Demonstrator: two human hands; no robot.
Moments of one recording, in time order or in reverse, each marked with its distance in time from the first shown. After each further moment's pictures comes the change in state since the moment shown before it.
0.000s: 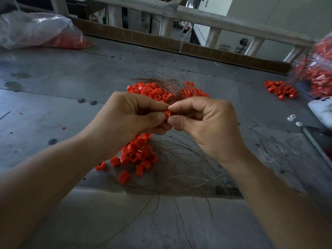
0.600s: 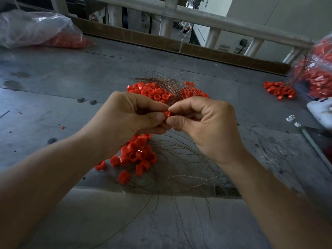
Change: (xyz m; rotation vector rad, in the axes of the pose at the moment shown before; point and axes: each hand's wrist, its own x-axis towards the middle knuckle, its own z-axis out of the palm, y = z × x) left_hand 0.000 0.001 -0.002 -0.035 -0.004 -0.054; right_hand -0.001 0.003 0.002 -0.066 0.024 -0.044
